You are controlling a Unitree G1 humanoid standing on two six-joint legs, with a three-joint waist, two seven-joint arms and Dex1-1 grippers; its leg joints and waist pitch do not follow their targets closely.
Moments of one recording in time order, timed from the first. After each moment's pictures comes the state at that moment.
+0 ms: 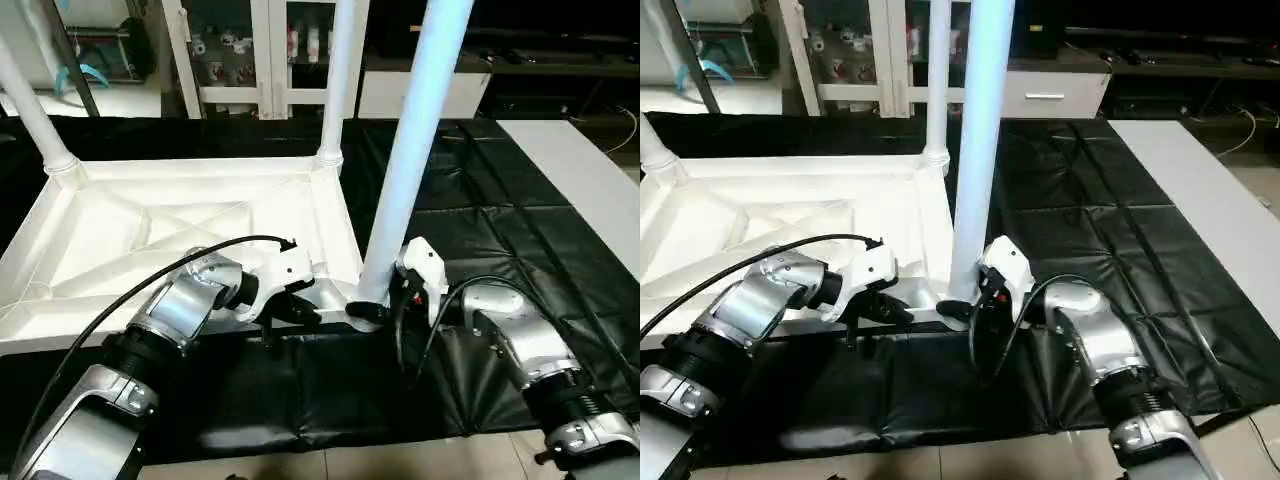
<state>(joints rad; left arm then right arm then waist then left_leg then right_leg) -0.63 0.38 -0.39 0.49 0.08 0.30 -1.21 -0.47 -0.33 0.22 0.50 0.18 0.14 0.97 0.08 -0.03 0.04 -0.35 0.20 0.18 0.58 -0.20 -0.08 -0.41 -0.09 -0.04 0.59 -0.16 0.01</state>
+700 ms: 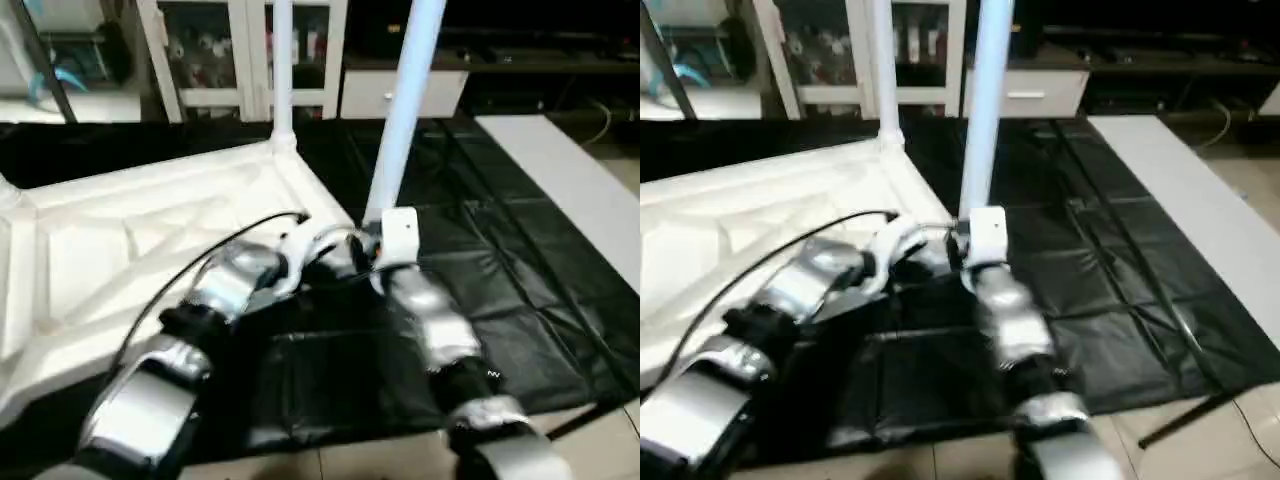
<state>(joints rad) -0.80 0.17 -0.30 0.79 0.13 0.30 -0.80 -0.60 0.12 0.01 0.69 0.04 0.14 -0.19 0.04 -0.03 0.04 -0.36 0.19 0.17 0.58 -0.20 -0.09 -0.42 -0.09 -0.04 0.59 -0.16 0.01</state>
